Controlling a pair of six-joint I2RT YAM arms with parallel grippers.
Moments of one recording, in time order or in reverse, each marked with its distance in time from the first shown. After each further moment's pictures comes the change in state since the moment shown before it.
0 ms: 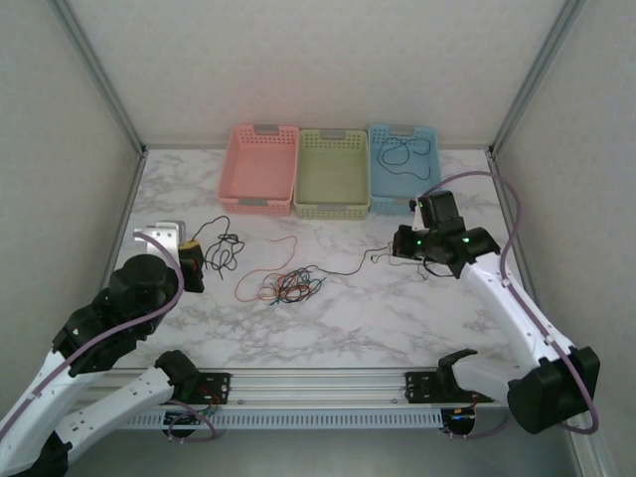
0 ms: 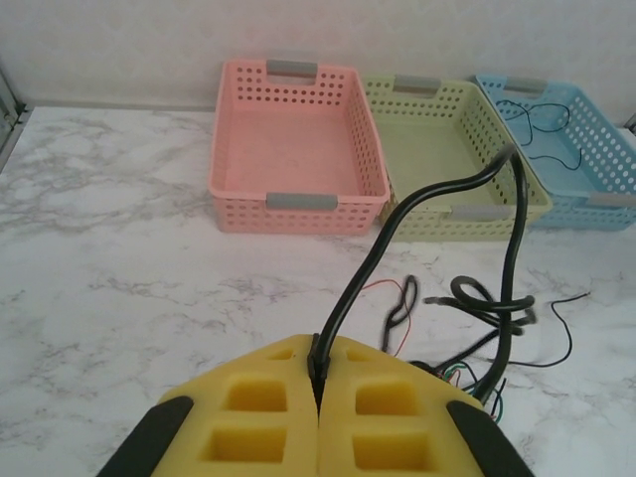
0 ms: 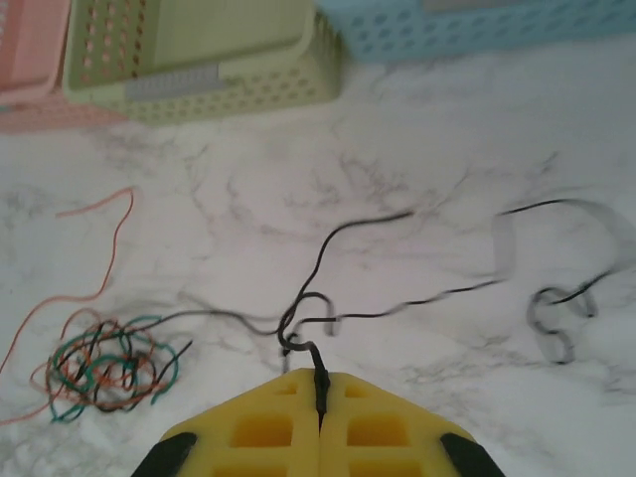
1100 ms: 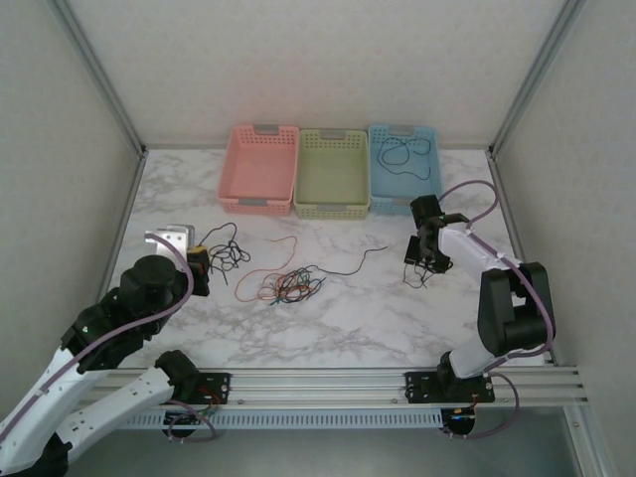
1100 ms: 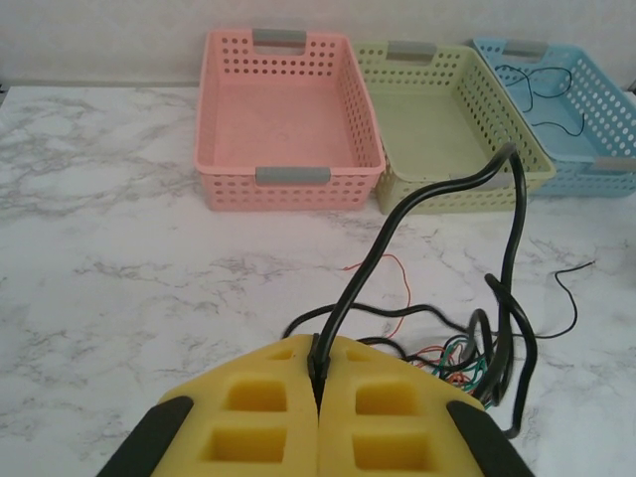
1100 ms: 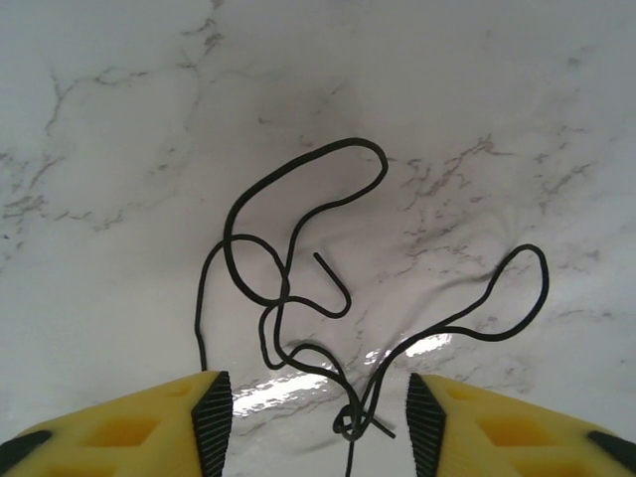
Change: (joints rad) left arm 0.000 0.000 -0.045 0.003 0.031 0.007; right arm -0.145 0.446 -0.068 0.022 0.228 0.068
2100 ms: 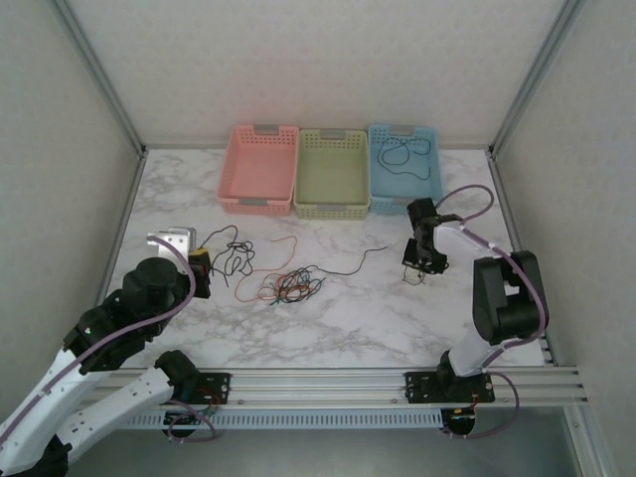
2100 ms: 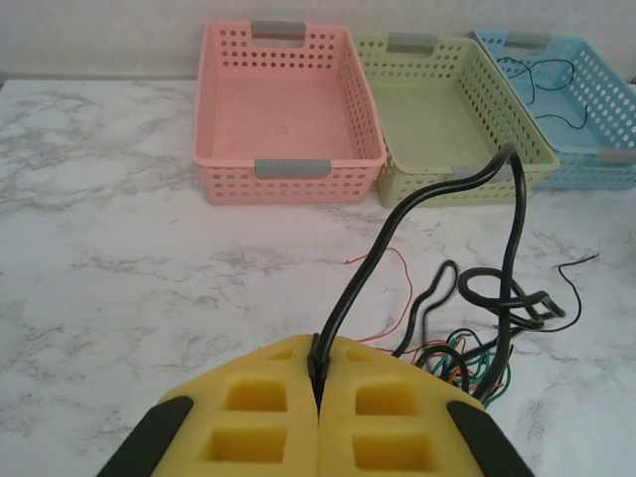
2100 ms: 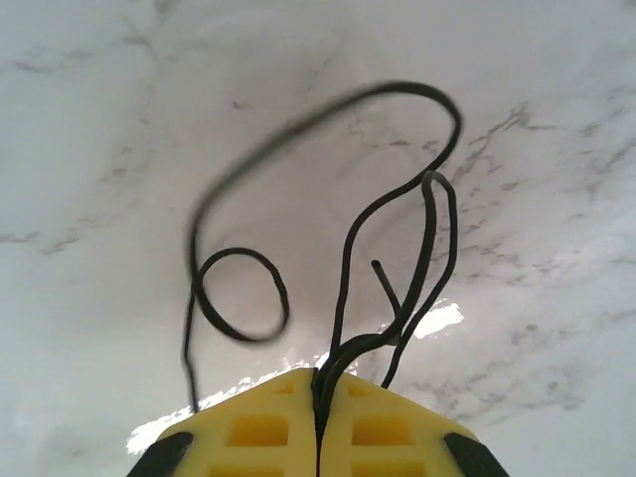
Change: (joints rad) left arm 0.000 -0.018 -0.028 0.007 0.003 0.001; right arm 0.000 0.045 0.005 0.019 -0.018 0.056
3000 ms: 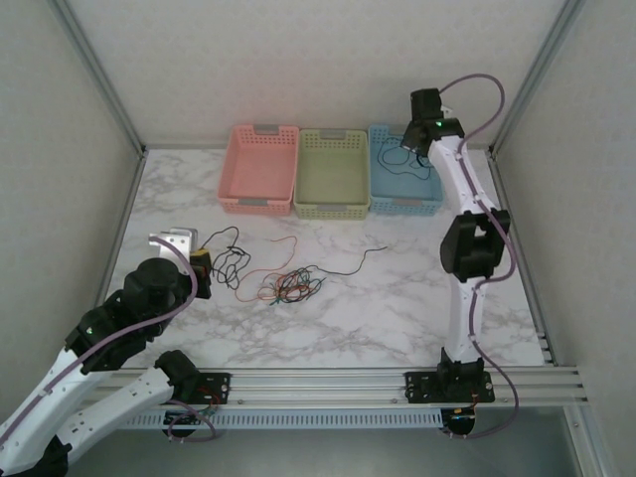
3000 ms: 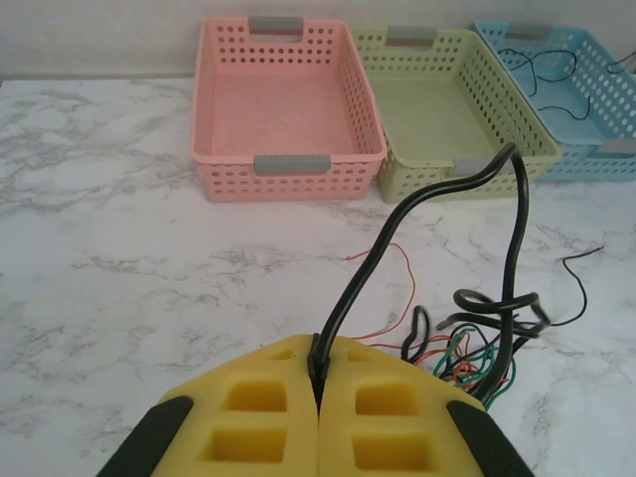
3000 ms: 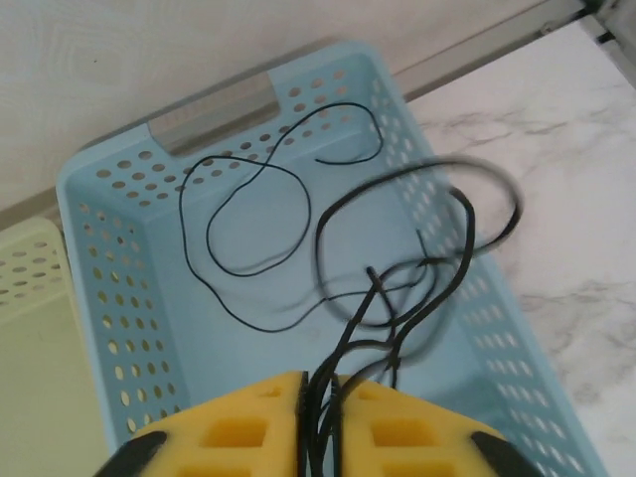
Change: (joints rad) left arm 0.000 0.003 -0.011 0.005 0.005 0.014; right arm -0.048 0.706 1.392 -0.187 0.121 -0.039
